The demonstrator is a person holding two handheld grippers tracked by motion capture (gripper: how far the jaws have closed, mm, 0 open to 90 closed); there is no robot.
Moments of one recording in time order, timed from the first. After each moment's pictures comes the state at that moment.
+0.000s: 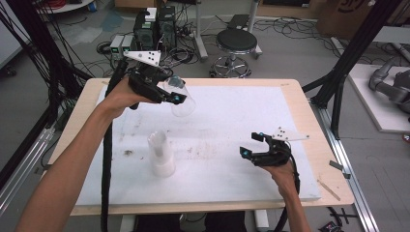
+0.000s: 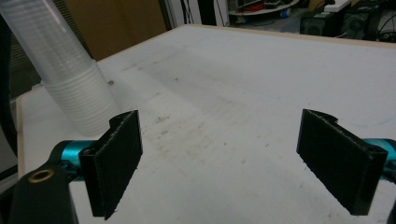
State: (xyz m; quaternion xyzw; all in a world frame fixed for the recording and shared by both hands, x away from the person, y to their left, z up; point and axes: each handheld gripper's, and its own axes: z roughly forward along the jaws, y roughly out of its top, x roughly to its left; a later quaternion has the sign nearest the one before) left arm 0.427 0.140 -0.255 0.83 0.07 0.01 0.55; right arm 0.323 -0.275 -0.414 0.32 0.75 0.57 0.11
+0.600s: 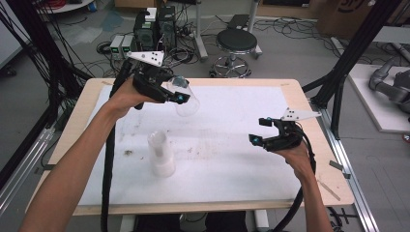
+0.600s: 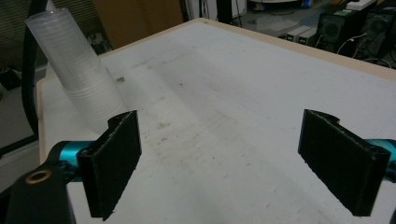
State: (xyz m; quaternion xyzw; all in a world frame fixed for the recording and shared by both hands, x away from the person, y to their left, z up) left arm 0.432 0.133 -0.260 0.82 0.07 0.00 0.57; right arm 0.350 -0.293 -0.358 0.28 0.79 0.54 0.09
